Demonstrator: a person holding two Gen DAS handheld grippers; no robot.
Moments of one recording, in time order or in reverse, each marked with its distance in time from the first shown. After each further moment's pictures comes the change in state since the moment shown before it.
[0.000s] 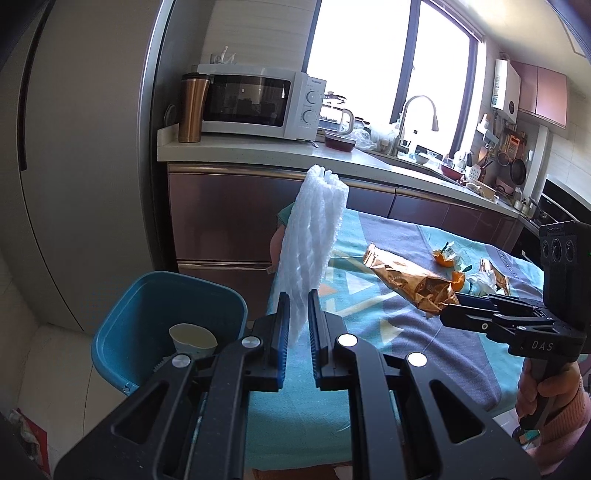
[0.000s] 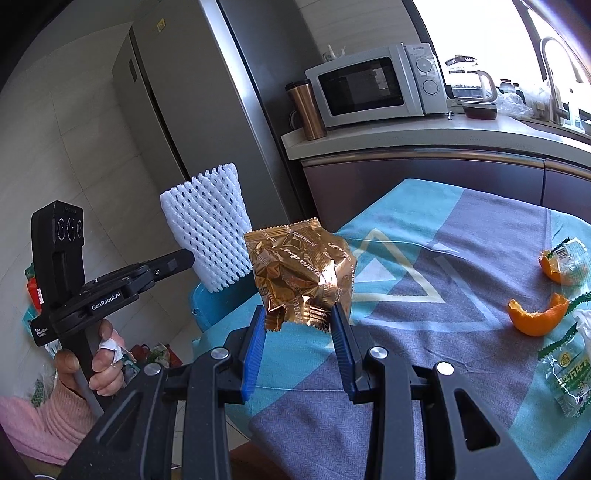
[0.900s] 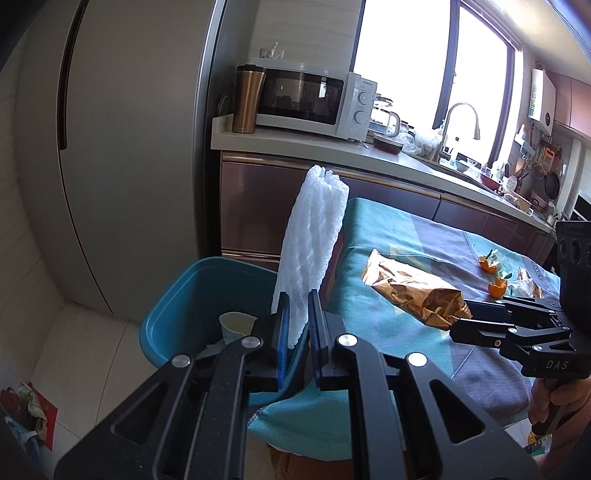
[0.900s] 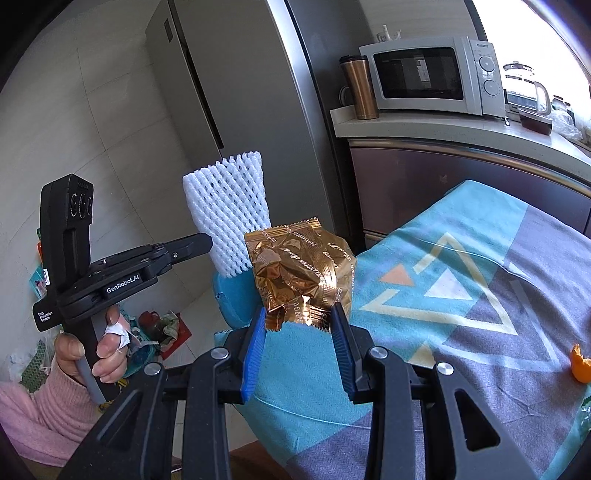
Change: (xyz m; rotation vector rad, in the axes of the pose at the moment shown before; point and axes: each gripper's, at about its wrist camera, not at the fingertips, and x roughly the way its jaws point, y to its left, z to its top) left arm -0.010 0.055 -0.012 -0.073 0.009 0.139; right arm 0.049 0.048 0.011 -0.129 0.097 0.082
